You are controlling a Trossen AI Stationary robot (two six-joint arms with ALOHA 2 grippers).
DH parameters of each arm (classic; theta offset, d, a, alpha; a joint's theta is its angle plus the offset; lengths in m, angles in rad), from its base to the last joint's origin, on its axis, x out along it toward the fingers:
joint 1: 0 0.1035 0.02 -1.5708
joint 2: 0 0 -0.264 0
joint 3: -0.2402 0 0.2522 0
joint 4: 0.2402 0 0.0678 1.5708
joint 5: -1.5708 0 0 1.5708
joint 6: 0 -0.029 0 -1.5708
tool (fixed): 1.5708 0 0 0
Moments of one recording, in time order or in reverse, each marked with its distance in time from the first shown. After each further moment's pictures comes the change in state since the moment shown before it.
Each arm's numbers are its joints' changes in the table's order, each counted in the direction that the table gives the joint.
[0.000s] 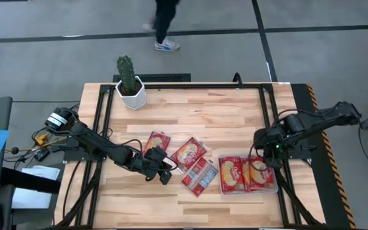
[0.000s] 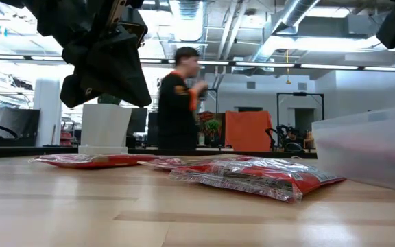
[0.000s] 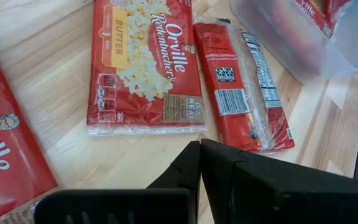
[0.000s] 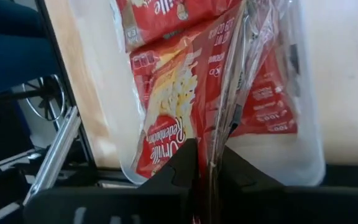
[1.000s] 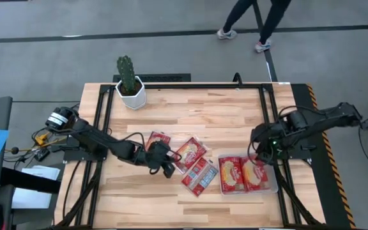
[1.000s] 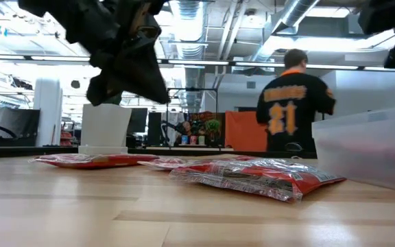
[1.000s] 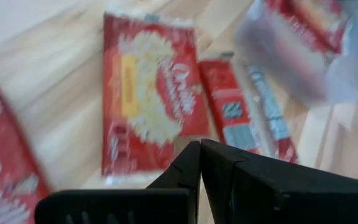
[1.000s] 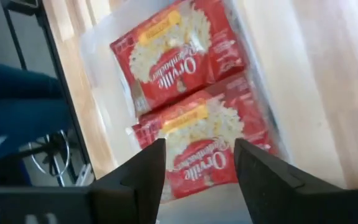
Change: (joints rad) left arm 0.090 0.000 -0.002 -0.057 -0.009 -0.133; right arm -0.042 0.000 -0.078 -0.071 -0.123 -0.091
